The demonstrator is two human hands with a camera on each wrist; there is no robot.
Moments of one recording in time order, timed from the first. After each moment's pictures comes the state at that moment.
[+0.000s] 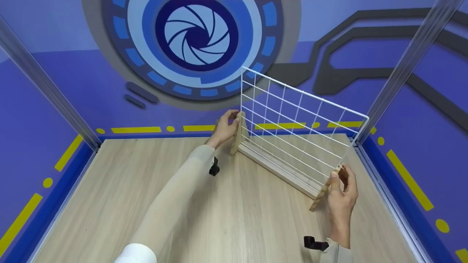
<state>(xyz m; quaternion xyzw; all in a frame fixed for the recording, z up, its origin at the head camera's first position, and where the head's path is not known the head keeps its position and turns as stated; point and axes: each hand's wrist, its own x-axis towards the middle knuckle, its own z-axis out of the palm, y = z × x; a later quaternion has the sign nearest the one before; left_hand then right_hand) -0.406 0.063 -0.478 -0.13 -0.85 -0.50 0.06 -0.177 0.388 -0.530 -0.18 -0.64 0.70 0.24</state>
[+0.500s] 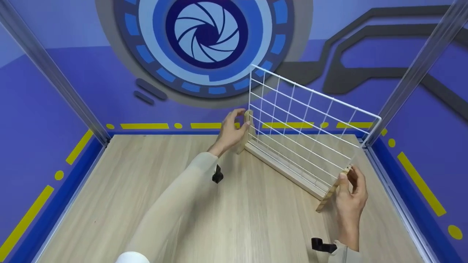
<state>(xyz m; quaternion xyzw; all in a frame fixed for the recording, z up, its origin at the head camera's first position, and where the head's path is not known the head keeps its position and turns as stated) -0.371 0.059 -0.472 -0.15 -0.84 -0.52 0.10 -0.181 0.391 -0.531 -0.18 -0.62 0.72 0.24</state>
